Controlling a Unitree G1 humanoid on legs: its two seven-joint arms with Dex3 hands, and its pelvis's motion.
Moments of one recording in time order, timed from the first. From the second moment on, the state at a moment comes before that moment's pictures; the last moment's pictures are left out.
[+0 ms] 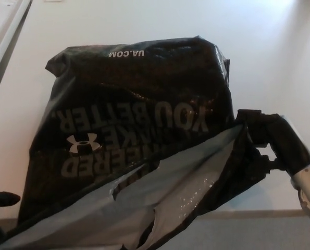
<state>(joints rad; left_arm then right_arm) 0.16 0.96 0.04 0.14 -0.04 -0.05 -0.59 -0.43 -0.28 0.04 0.67 -0.17 -0.50 0.14</state>
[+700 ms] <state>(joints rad) 0.19 0.96 0.03 0.34 0.12 -0.40 -0.45 -0.43 -0.26 0.05 0.69 -0.17 -0.51 0.13</state>
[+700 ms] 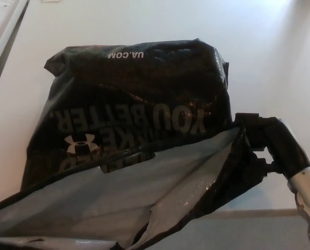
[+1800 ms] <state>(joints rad) 0.32 0.60 0.07 -0.23 0.02 -0.16 -0.40 -0.43 -0.26 0.05 0.73 -0.16 -0.51 0.10</state>
